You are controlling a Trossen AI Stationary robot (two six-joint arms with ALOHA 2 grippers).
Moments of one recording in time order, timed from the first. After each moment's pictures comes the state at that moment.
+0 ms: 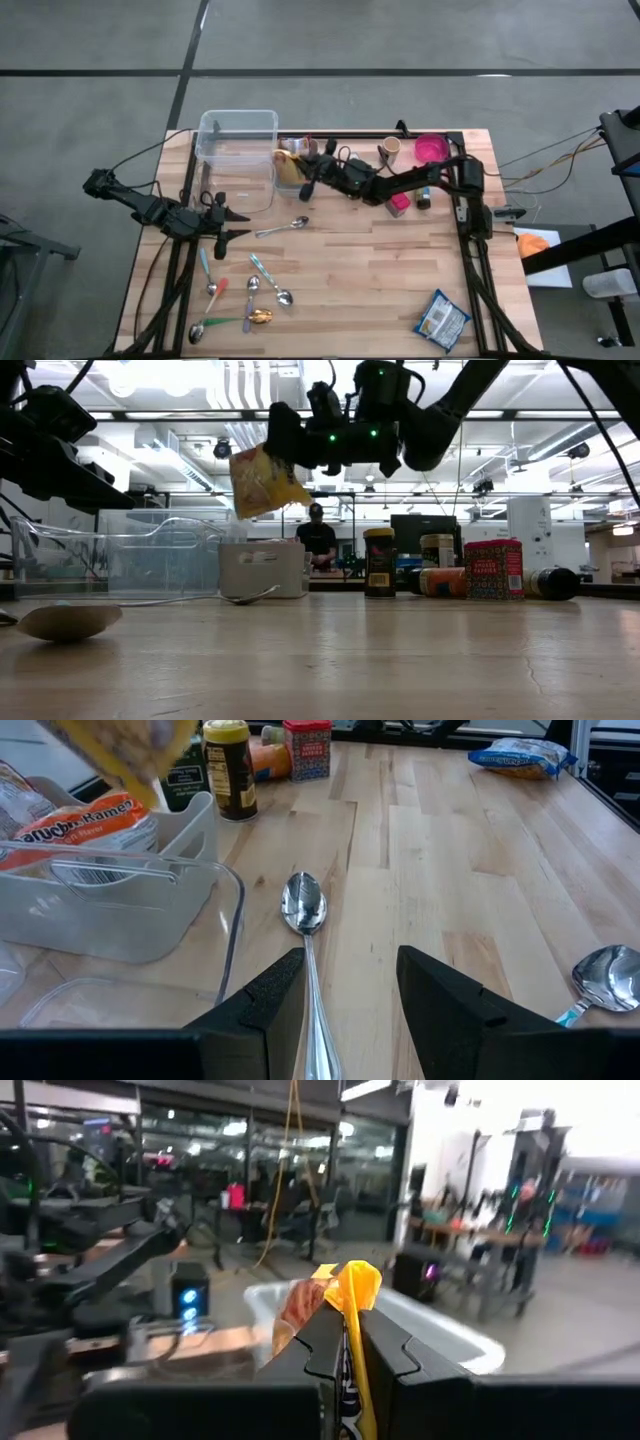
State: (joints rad) left arm -0.43 0.19 0.12 -0.39 -0.51 -0.26; right arm -0.17 2.01 1.15 1.03 0.26 -0.05
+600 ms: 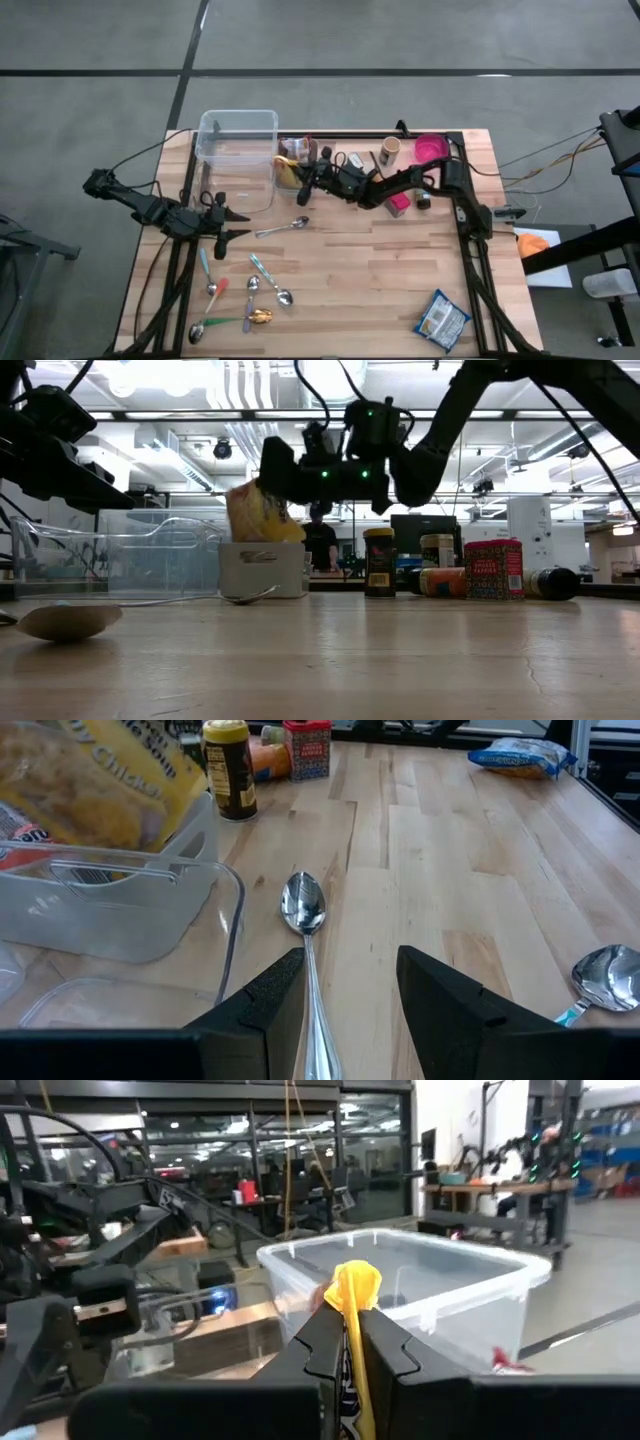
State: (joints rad) left arm -0.43 0.19 0.12 -0.39 -0.50 -0.26; right arm -0.20 2.18 1.17 1.16 0.22 0.11
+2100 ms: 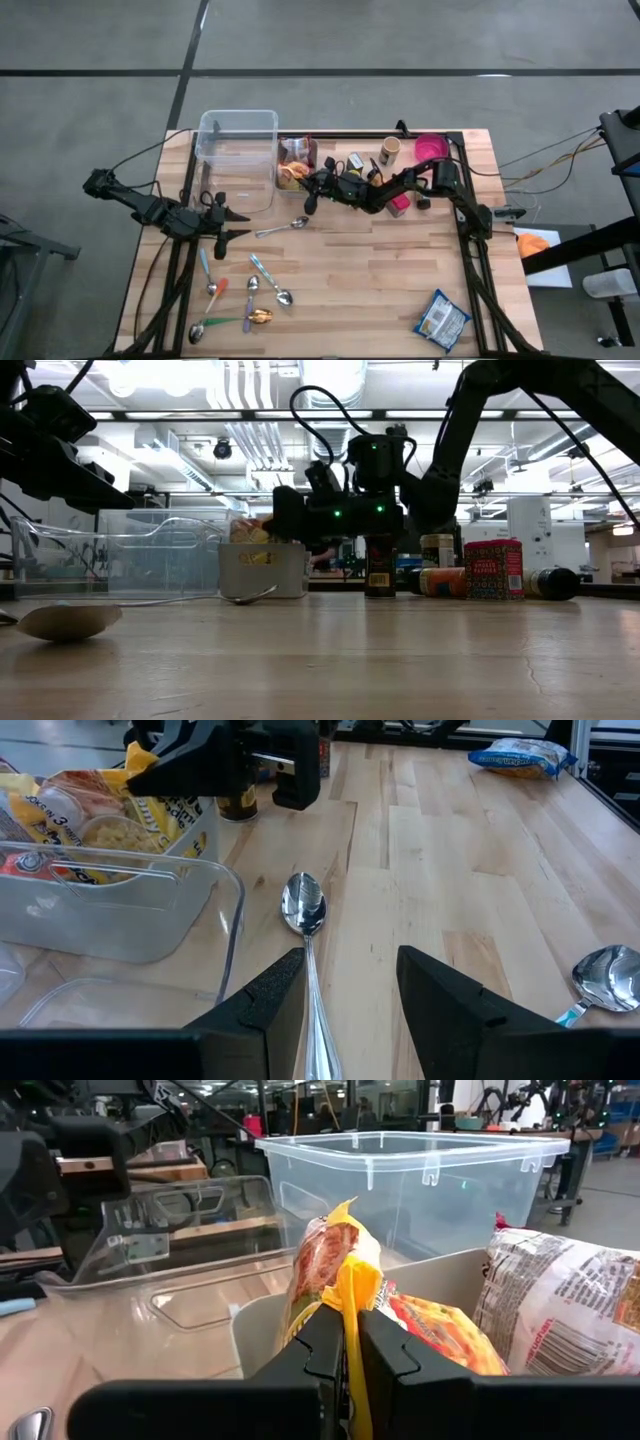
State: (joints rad) left arm -0.43 0.19 0.12 -0.39 -0.50 -0.26; right arm -0.20 2.24 1.07 1.16 0.19 0.07
